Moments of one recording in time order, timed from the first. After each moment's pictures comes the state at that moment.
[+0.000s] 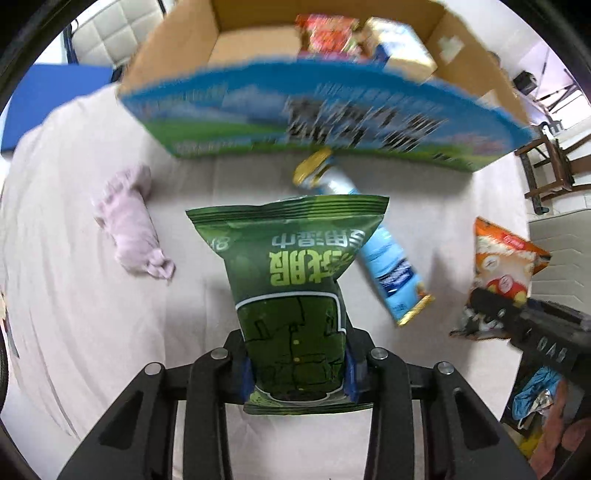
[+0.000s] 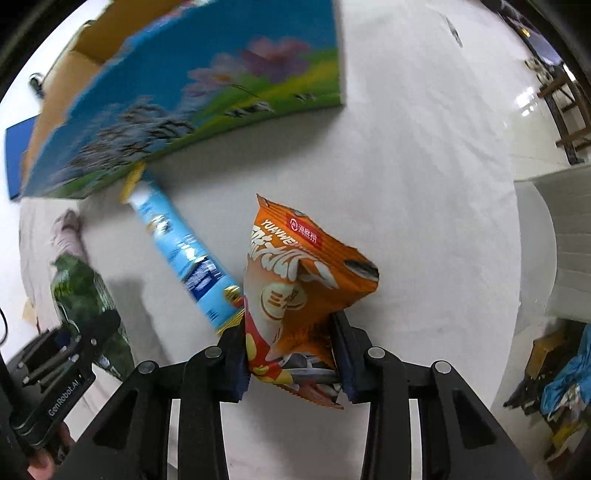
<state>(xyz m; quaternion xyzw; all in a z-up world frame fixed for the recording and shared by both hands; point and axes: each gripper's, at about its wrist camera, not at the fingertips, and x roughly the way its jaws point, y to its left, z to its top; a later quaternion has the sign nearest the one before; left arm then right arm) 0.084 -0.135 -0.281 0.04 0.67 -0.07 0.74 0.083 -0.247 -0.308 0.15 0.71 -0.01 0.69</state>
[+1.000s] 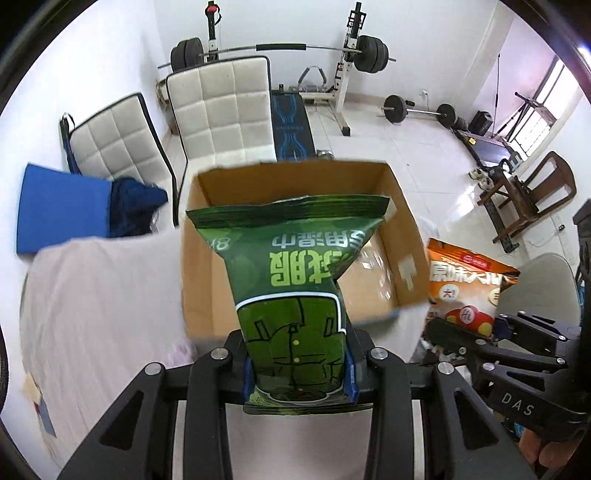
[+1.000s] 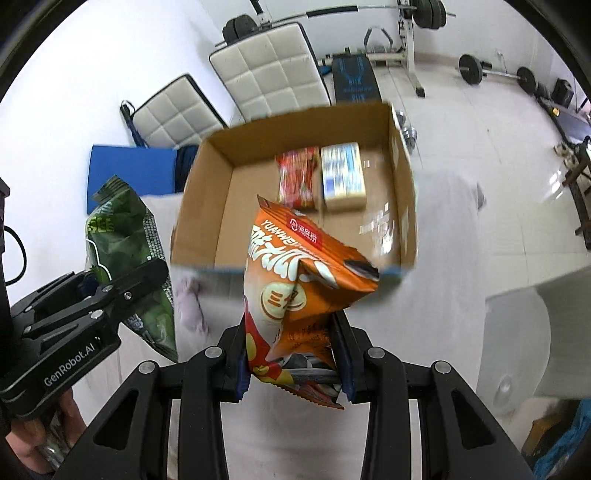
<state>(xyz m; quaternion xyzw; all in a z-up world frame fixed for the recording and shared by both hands) 0.234 -0.092 -0.125 0.05 0.54 -0.13 0.83 0.162 -0.259 -0.110 0.14 0.59 0.06 0.79</state>
